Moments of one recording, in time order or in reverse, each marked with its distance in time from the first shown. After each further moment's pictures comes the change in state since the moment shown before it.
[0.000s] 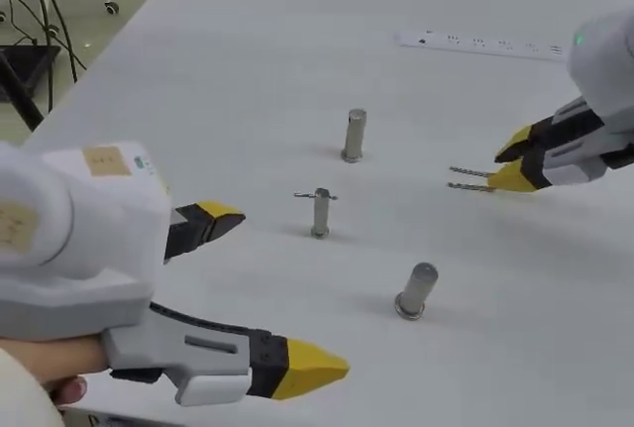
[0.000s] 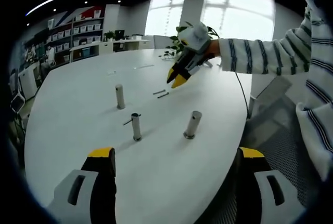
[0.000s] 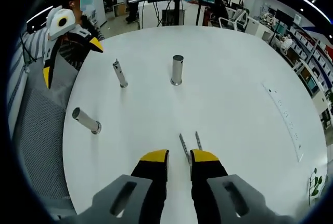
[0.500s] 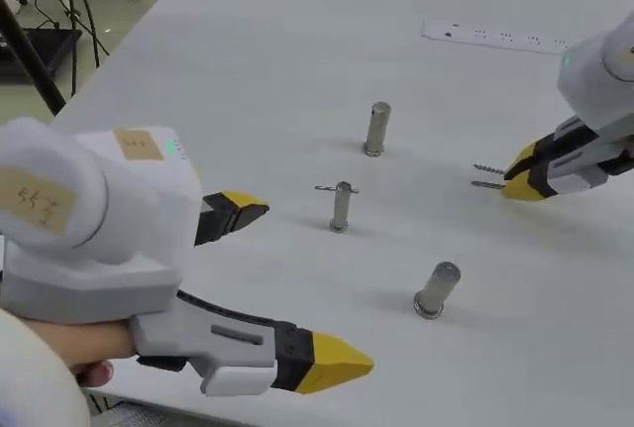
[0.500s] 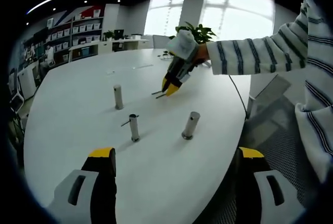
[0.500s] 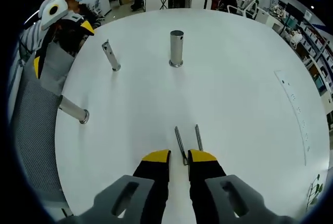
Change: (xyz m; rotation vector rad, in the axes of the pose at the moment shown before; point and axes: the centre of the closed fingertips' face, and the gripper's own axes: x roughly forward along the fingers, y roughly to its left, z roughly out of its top) left arm -0.001 -0.003 0.000 0.000 0.007 -0.013; right arm 0.032 -0.010 -0.018 -0.027 0.111 0.053
